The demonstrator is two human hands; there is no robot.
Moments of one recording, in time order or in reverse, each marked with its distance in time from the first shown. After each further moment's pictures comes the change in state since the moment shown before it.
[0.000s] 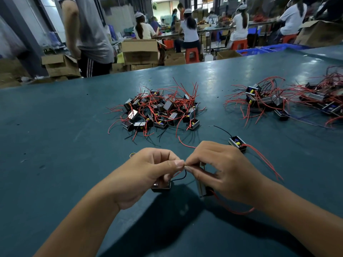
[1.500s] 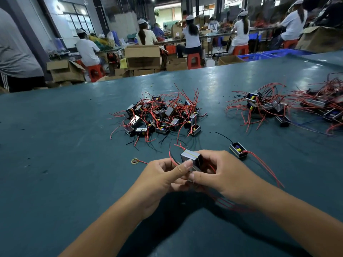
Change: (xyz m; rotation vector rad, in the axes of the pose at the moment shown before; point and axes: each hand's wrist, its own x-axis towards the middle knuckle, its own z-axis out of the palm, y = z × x) left_hand 0.024 -0.026 0.022 -0.315 0.214 -0.023; right_hand 0.000 0.003 0.002 0.500 -0.129 0.650
